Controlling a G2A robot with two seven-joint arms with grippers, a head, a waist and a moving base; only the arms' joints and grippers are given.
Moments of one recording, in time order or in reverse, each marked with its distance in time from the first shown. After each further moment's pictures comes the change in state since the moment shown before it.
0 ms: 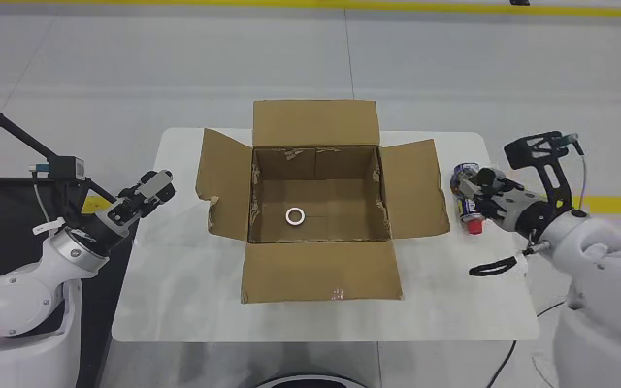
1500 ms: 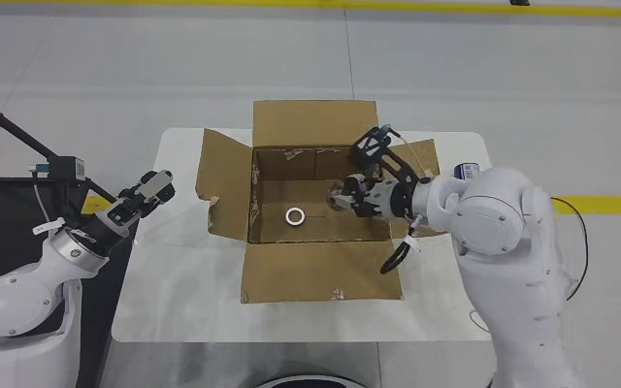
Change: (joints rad) left arm 0.000 0.000 0.000 0.000 0.000 0.000 0.000; right arm 0.328 -0.089 -0.503 0.329 0.242 -0.115 -0.011
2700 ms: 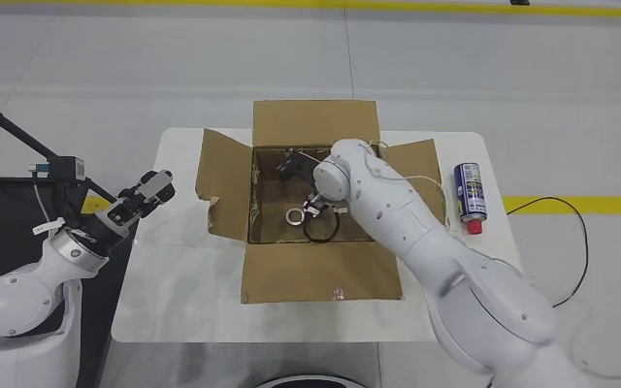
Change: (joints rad) left arm 0.000 0.000 0.000 0.000 0.000 0.000 0.000; right arm 0.641 -0.390 -0.863 1.319 -0.003 -0.036 -0.252
